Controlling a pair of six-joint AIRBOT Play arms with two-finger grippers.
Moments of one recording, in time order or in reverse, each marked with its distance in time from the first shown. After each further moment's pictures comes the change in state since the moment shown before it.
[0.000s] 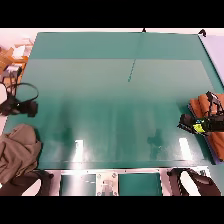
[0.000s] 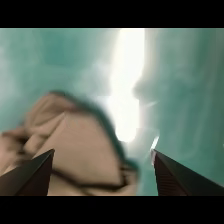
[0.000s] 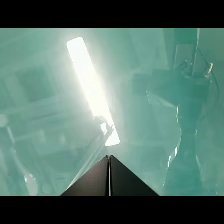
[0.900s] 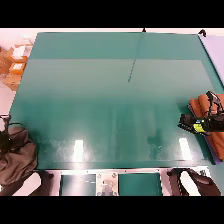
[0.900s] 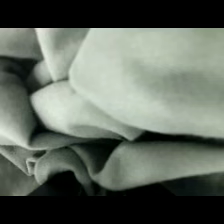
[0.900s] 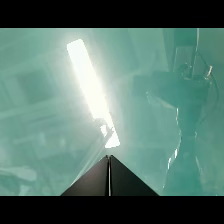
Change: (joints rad) left arm 0.549 -0.162 -0.413 0.053 0.298 0.167; right arm 0.000 0.000 0.000 0.000 -0.008 0.000
